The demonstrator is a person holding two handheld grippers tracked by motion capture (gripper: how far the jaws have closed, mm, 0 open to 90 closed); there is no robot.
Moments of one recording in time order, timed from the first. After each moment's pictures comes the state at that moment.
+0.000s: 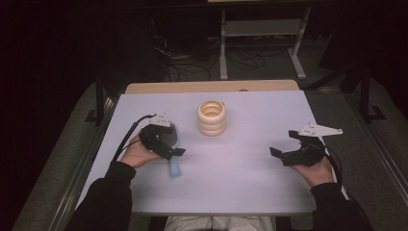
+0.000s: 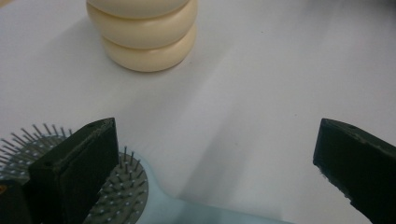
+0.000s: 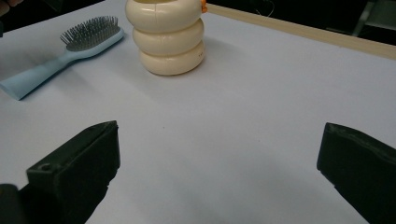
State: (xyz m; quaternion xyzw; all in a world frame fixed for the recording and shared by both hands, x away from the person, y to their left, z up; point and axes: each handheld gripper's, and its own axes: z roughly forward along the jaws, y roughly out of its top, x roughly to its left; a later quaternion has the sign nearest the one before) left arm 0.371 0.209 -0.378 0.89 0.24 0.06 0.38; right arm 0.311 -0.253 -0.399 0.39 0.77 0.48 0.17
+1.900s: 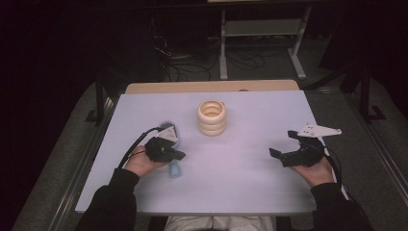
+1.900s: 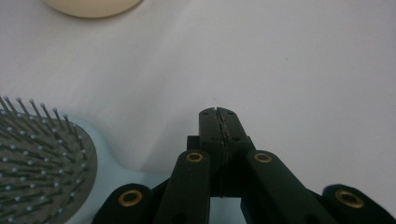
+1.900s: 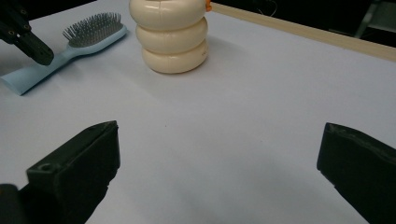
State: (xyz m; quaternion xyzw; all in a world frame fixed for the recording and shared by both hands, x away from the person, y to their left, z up) left arm 0.357 0.200 -0.411 0.93 0.20 0.03 0.32; right arm 0.310 -0.251 -0.399 0.38 0.77 0.47 0.18
